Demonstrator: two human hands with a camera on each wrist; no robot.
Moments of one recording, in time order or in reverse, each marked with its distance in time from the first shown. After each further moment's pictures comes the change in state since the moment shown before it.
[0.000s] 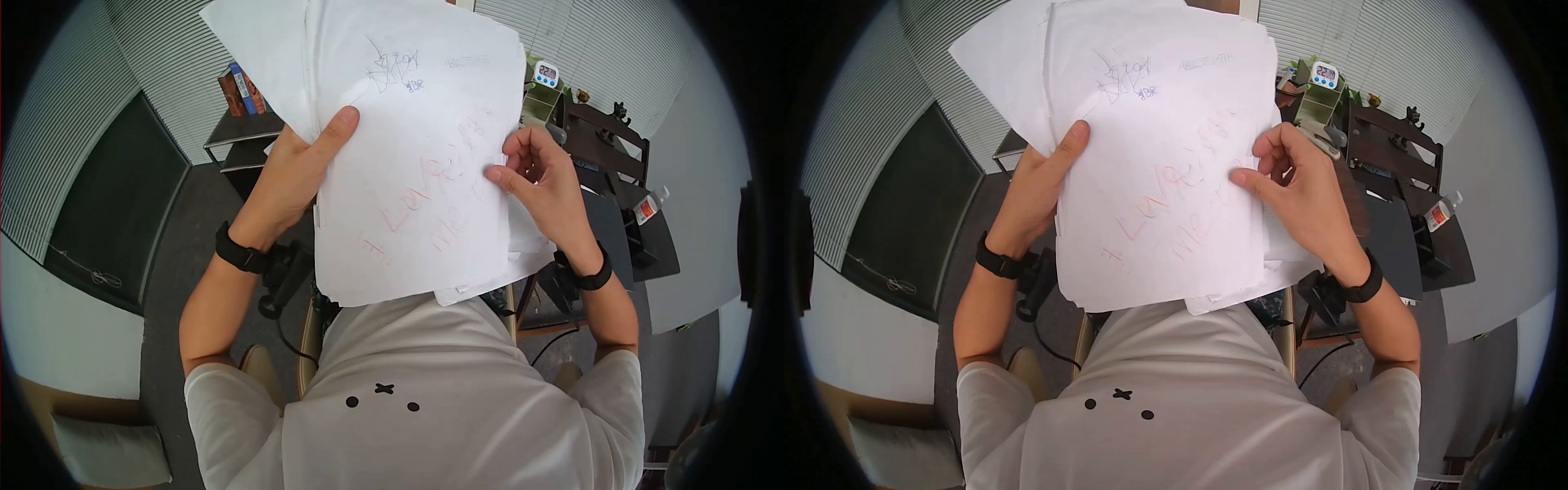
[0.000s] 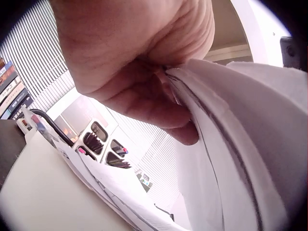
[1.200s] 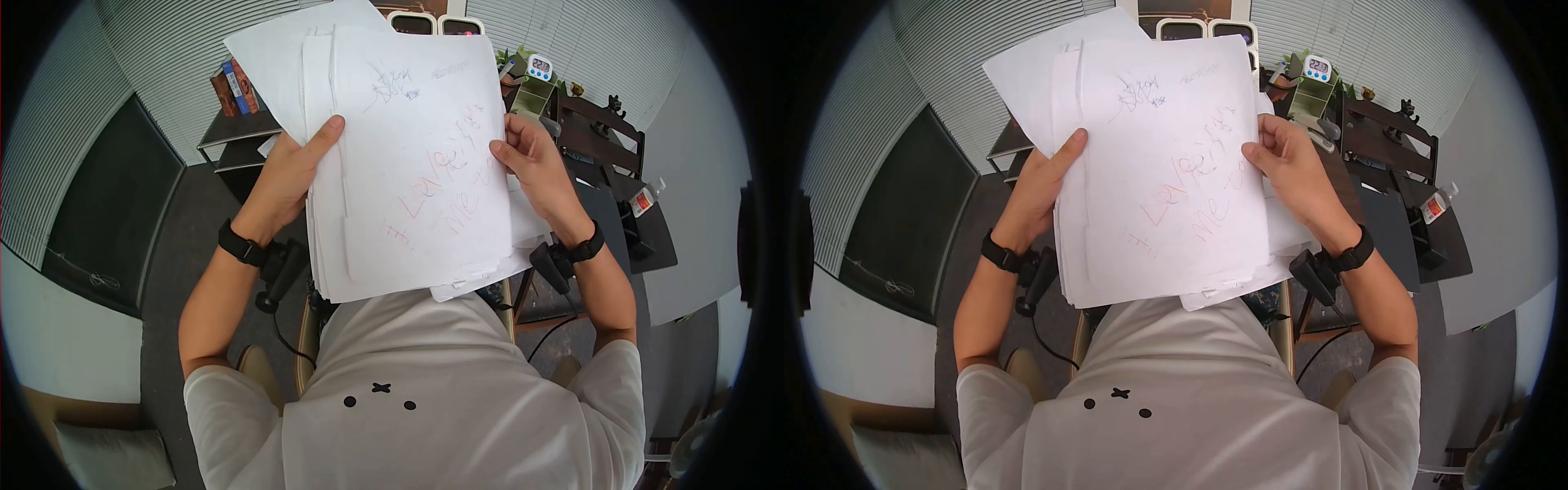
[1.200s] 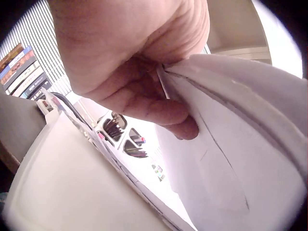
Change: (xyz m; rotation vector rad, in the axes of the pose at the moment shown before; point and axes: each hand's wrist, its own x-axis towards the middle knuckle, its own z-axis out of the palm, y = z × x) left_hand 0.008 -0.028 -0.007 -0.075 0.011 -0.153; right_hand 0.021 0.044 0.005 0.415 -0.142 0.192
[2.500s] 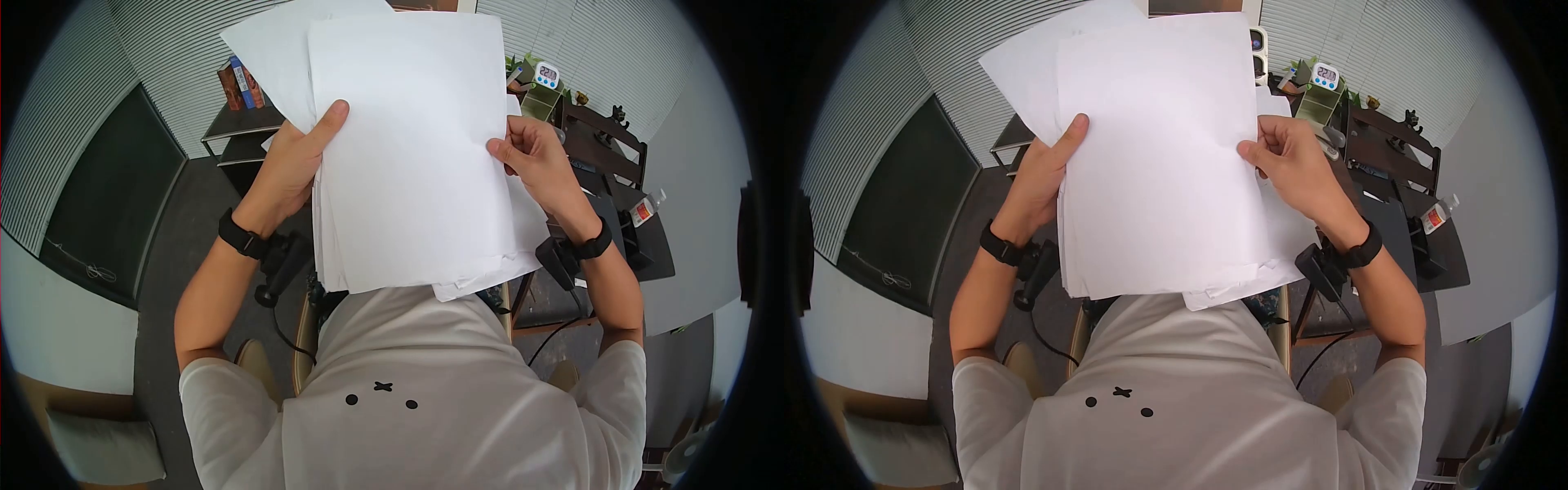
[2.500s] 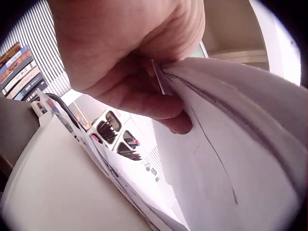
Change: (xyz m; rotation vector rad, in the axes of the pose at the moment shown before) left_hand 0.000 0.010 -0.002 -0.024 0.020 0.045; right_hand 0.010 -0.023 0.006 -0.191 -0.038 -0.018
